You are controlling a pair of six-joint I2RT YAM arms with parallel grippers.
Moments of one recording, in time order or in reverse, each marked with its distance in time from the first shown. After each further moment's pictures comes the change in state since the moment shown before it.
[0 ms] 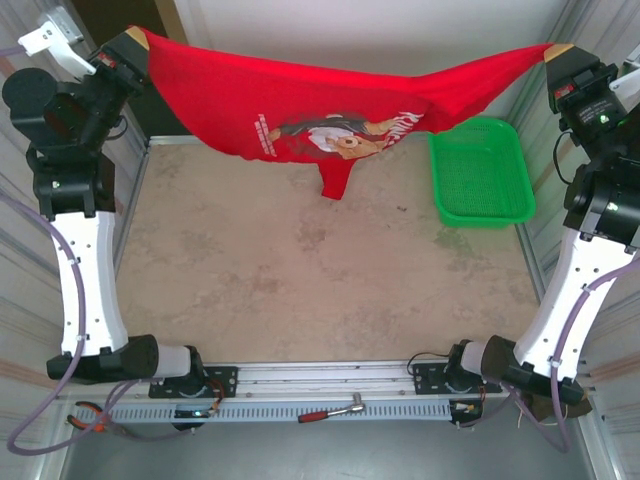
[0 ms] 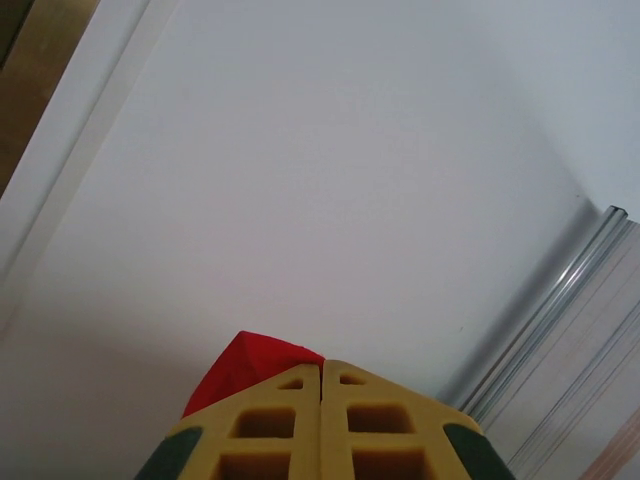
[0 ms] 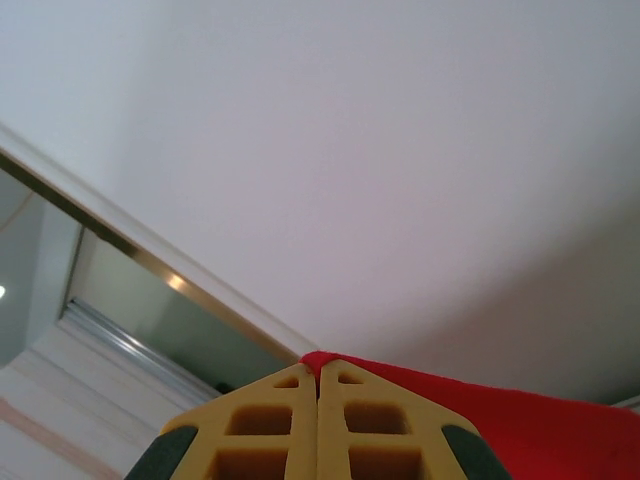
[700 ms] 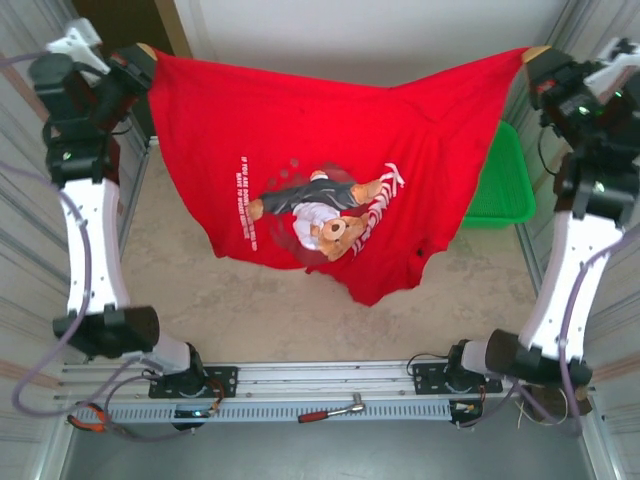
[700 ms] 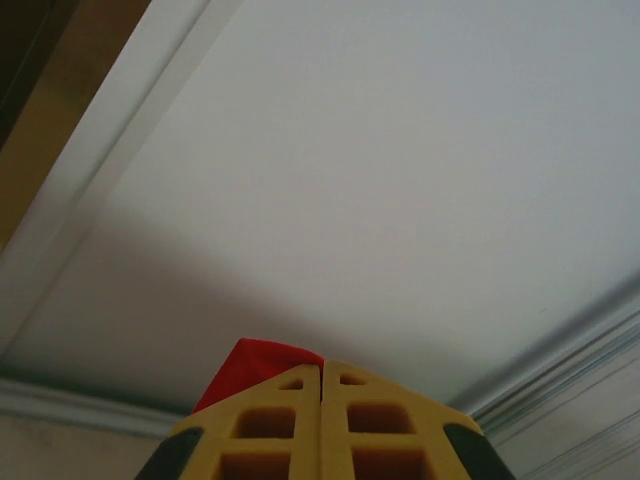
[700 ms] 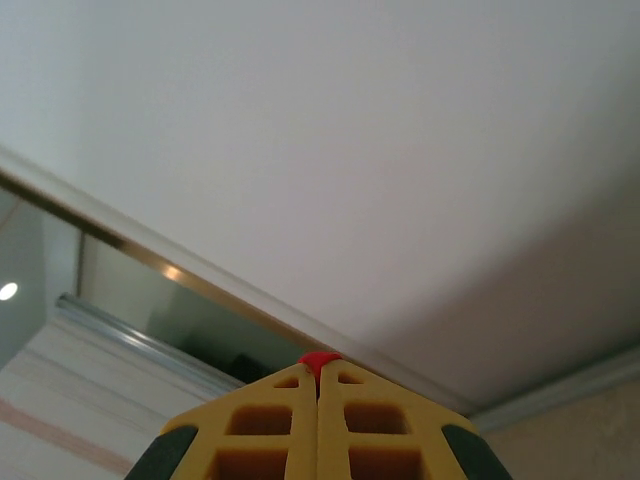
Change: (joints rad) left arm 0.060 0.202 0.025 -0.104 0.048 -0.028; right arm 0.085 0.098 -0.102 0.060 0.005 0.028
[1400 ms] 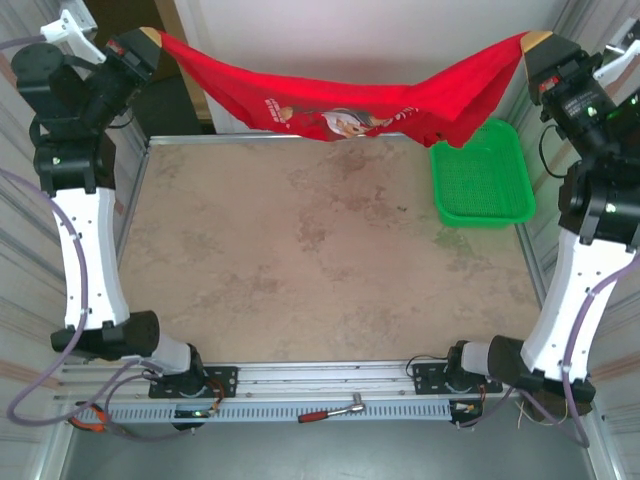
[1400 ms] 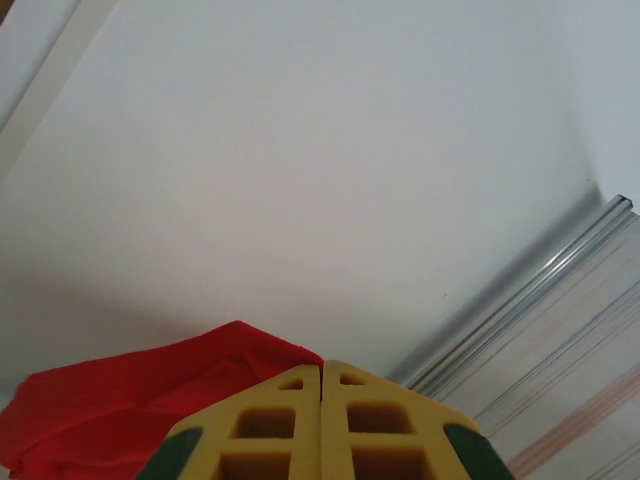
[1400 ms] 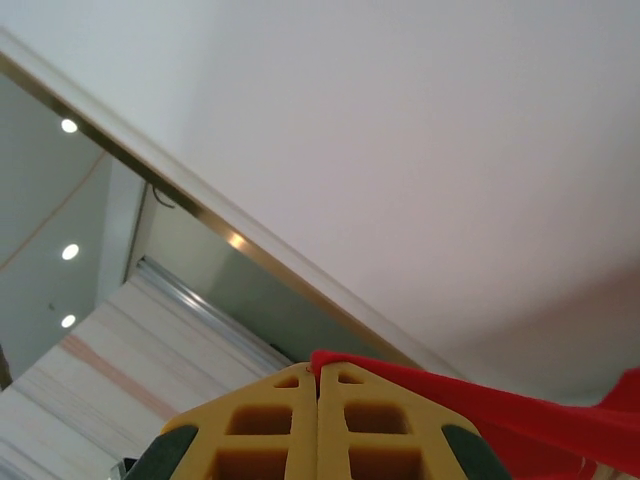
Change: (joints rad) left arm -0.063 -0.083 0.148 -0.064 0.034 -0.053; right arm 0.074 -0.086 0.210 -0.087 0.030 0.000
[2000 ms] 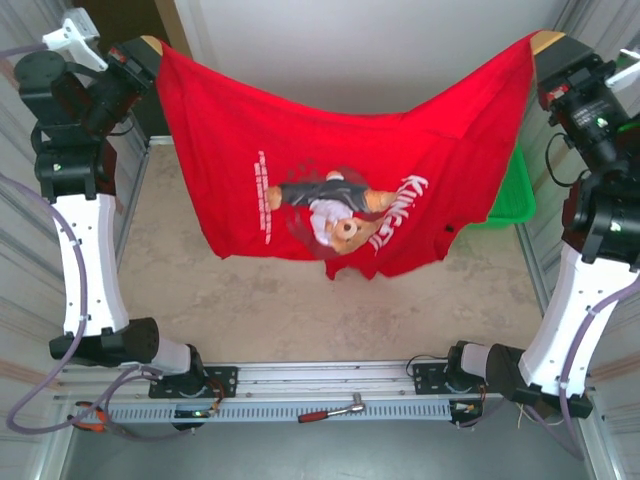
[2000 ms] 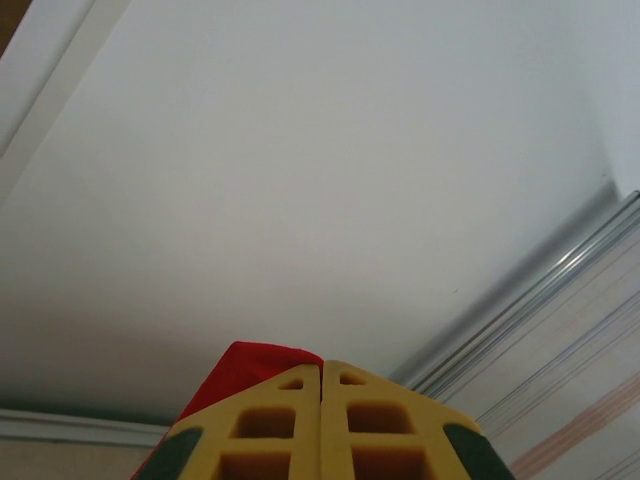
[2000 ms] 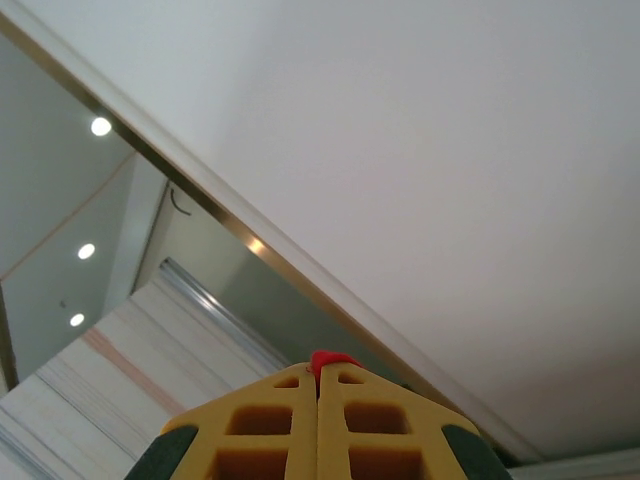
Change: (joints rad) left arm 0.000 -0.014 -0.066 -0.007 -0.013 0.025; right arm -0.001 -0.011 -0.015 0.026 -0.002 -0.001
